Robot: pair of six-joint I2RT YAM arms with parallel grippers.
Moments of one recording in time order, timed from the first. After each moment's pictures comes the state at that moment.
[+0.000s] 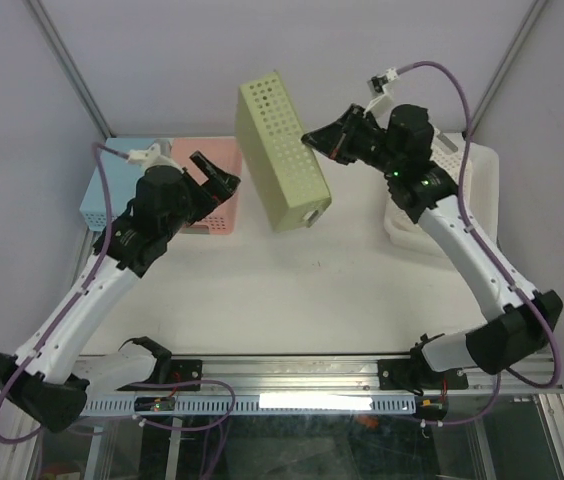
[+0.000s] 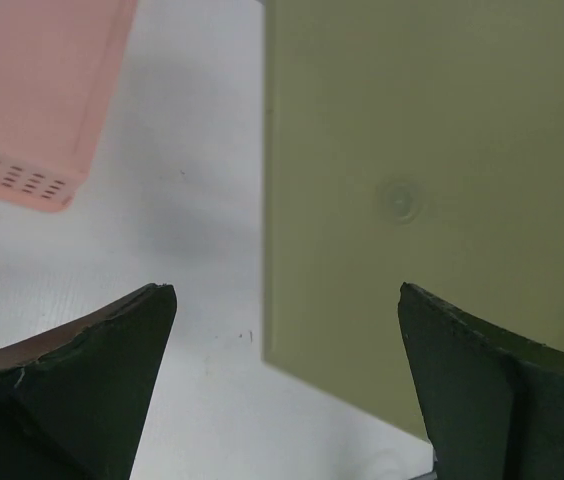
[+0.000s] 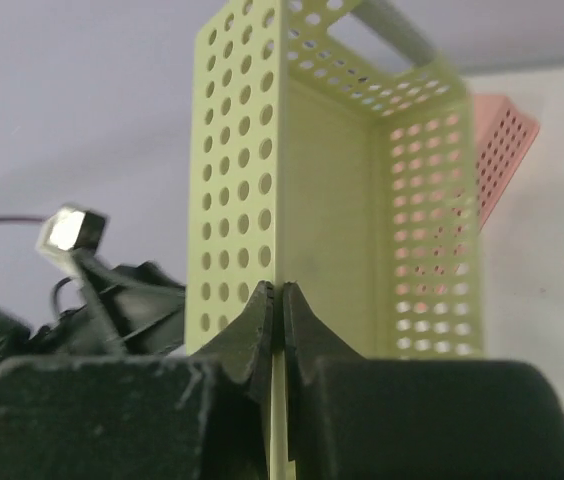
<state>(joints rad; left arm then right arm) -0.52 1.10 1.18 -0.47 -0.16 -0.88 0.44 1.35 1.49 -0.19 -0.37 0.72</state>
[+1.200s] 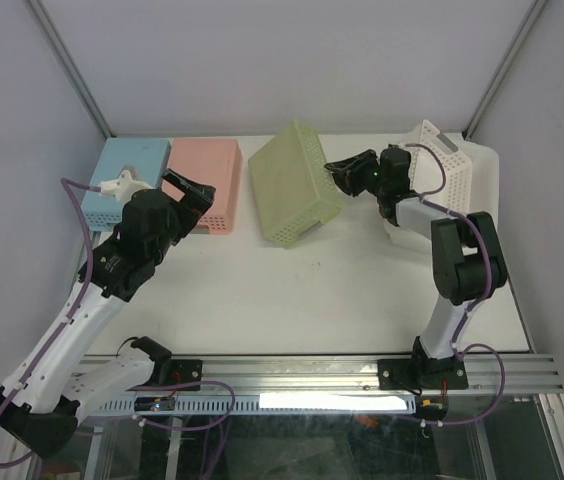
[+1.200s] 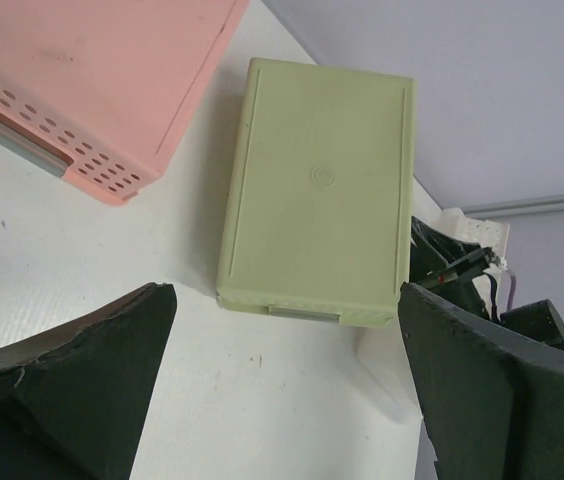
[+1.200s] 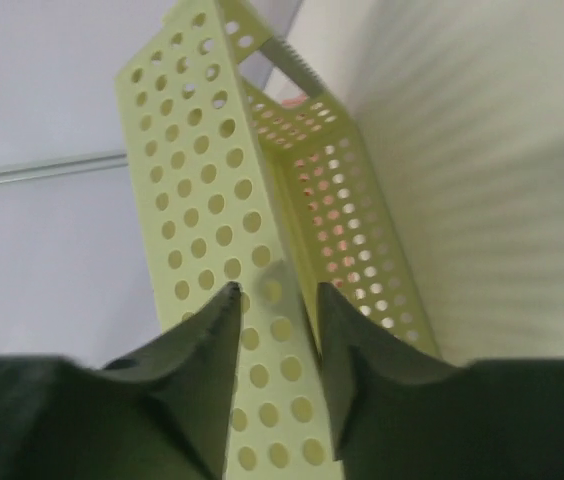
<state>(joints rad) -0.52 0.88 1.05 -0.56 -0.40 -1.07 0.23 1.82 1.09 0.42 -0.40 1.36</state>
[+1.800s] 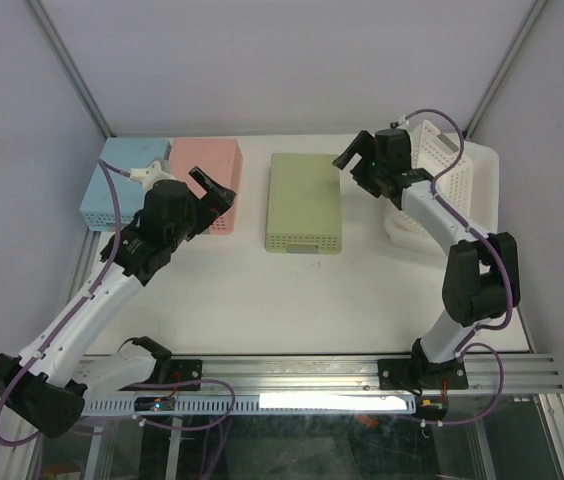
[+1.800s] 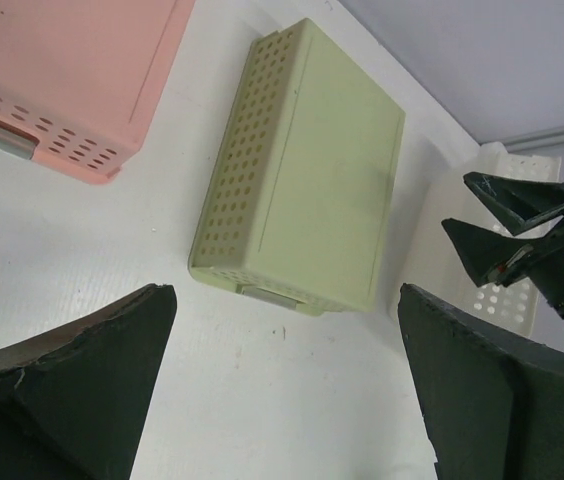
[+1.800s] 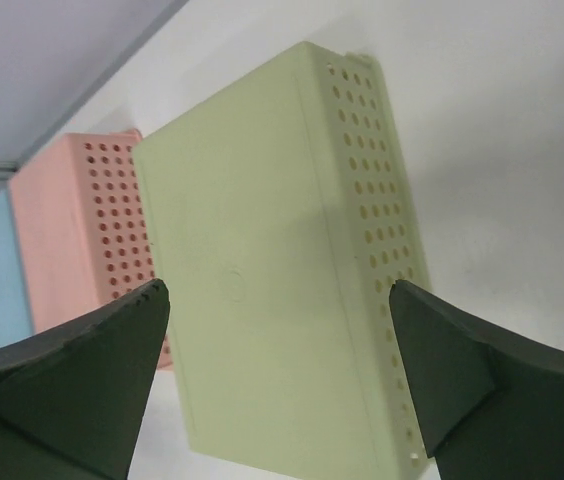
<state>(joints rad) -0.52 1.01 1.03 -0.49 -0.28 -0.99 0.28 1.67 1.29 -0.22 -0.03 0.85</state>
